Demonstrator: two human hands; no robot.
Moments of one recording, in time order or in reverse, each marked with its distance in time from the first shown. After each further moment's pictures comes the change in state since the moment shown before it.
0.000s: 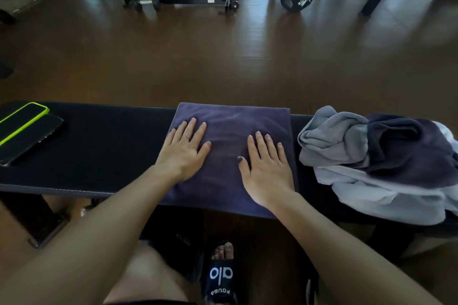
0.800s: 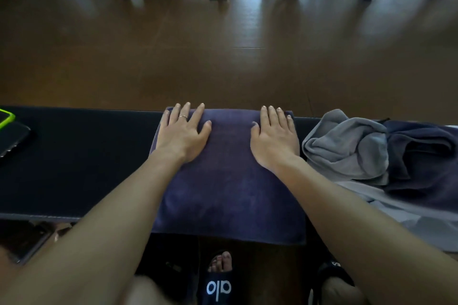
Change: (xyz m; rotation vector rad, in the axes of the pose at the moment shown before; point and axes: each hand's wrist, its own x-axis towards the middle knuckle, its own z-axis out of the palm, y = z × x) left_hand 0.078 0.012 -0.010 0.020 0.120 -0.056; right_hand 0.103 0.027 -0.017 0.068 0.015 0.145
